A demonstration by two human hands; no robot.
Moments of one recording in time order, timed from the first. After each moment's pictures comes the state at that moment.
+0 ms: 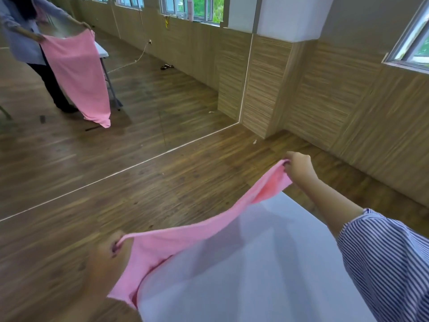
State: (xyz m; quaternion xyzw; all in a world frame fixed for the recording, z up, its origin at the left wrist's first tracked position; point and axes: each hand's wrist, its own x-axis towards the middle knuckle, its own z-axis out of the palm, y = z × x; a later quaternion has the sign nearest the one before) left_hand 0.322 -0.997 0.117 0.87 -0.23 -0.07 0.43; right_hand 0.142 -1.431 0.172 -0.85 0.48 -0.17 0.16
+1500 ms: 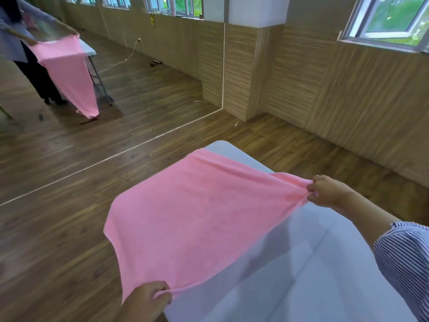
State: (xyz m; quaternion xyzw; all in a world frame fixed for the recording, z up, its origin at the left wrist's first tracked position) left_hand -0.037 -0.903 0.066 0.86 -0.32 -0.32 0.23; right_hand -0.275 -1.367 0.128 -0.93 0.34 0.14 0.01
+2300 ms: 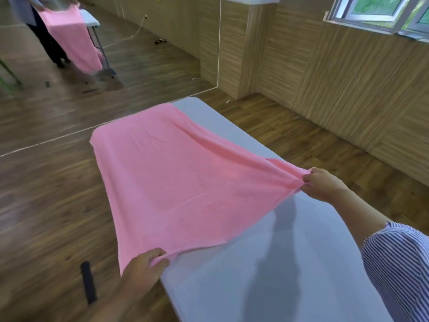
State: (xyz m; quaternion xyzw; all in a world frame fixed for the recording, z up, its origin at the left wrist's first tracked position) left_hand -0.376 -0.832 0.040 0.87 -0.29 -0.28 0.29; right_hand -0.589 -1.286 0.094 -0.91 0.40 0.10 0.04
